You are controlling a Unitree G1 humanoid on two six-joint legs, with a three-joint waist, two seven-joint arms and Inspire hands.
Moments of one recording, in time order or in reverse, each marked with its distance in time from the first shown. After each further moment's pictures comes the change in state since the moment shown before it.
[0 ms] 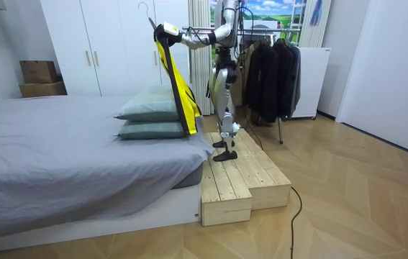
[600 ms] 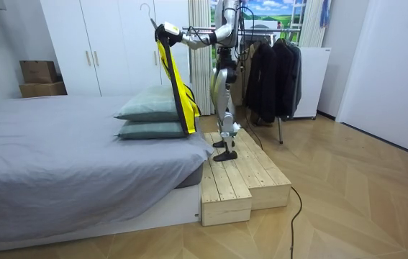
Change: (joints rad) left arm 0.039 0.038 0.003 -0.029 0.038 0.001 0.007; right arm -0.016 -0.063 -0.129 -0.056 -0.413 0.052 -0.217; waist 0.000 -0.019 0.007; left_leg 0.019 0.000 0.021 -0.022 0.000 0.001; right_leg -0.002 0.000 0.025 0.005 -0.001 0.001
